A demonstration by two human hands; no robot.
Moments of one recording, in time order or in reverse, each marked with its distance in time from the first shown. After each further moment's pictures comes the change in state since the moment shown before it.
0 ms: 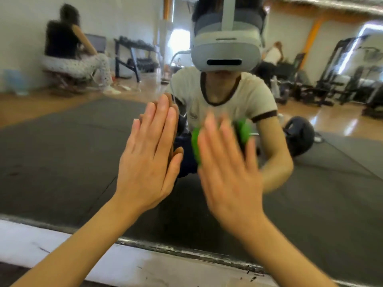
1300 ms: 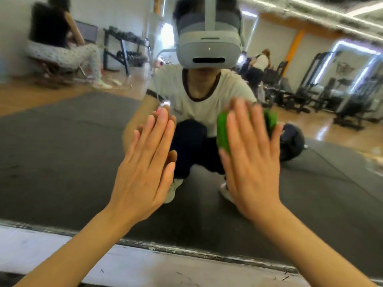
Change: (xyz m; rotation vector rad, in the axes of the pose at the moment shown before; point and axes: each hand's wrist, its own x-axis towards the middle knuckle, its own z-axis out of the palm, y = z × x) left_hand -0.035 -0.129 -0.051 -0.199 -0.029 -0.008; right_hand 0.099 -0.079 0.014 0.051 -0.035 0.002
